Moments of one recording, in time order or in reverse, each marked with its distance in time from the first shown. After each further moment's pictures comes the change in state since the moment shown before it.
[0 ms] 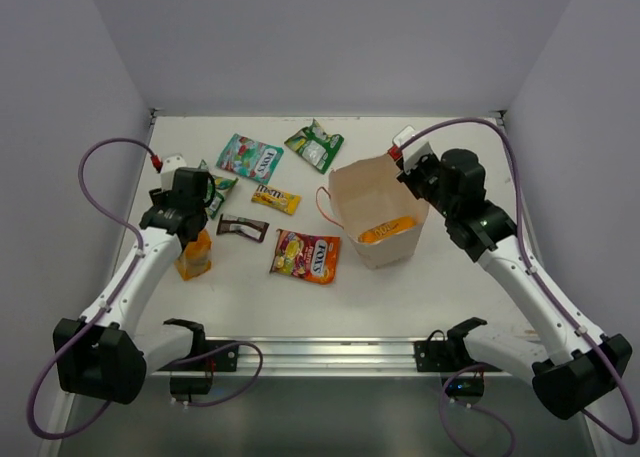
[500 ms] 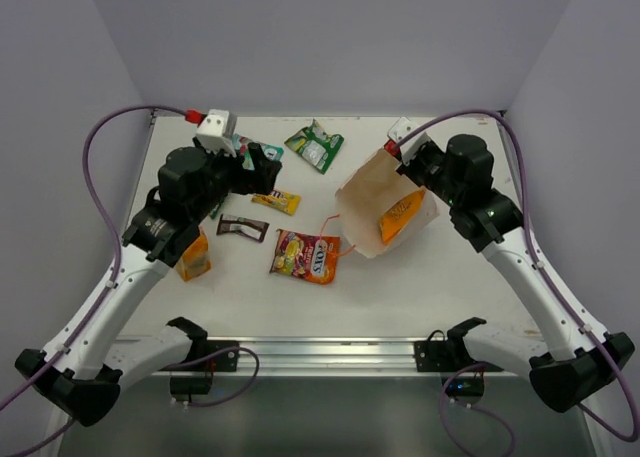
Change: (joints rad) left arm -0.266 -0.125 0.254 0.270 0.598 0.103; right arm 0.000 0.033 0.139 -0.053 -0.090 -0.120
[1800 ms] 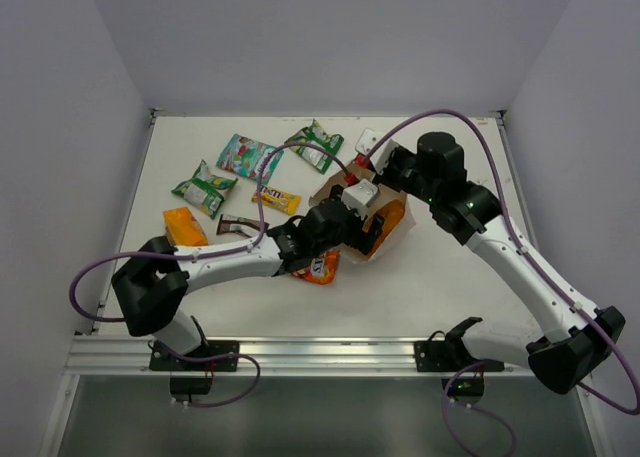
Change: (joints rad) left arm -0.576 0.566 -0.129 0.572 -0.146 0.120; right arm 0.113 0.103 0.069 -0.064 -0.048 -0.091
